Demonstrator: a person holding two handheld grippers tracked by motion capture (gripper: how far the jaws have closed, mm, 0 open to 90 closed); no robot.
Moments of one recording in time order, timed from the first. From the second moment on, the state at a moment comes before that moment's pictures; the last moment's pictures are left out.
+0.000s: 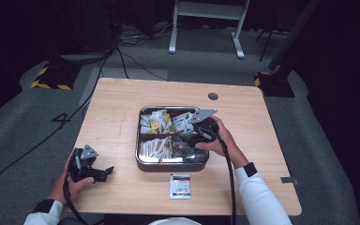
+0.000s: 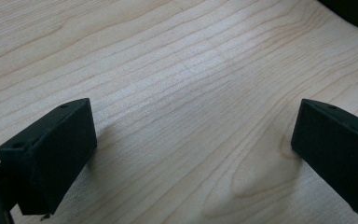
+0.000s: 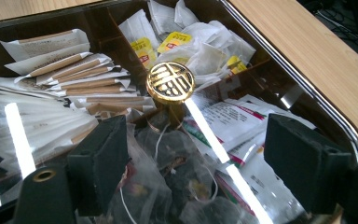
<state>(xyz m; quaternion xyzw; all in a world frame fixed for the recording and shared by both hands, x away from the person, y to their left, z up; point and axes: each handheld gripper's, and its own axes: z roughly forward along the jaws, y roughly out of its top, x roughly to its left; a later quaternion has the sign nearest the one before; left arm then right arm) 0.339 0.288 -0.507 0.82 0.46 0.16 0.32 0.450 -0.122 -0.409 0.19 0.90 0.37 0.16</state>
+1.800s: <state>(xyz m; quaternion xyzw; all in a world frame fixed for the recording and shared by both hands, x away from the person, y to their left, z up) 0.339 0.288 -0.507 0.82 0.45 0.16 0.32 0.416 -0.211 -0.413 0.22 0.89 0.32 0.22</state>
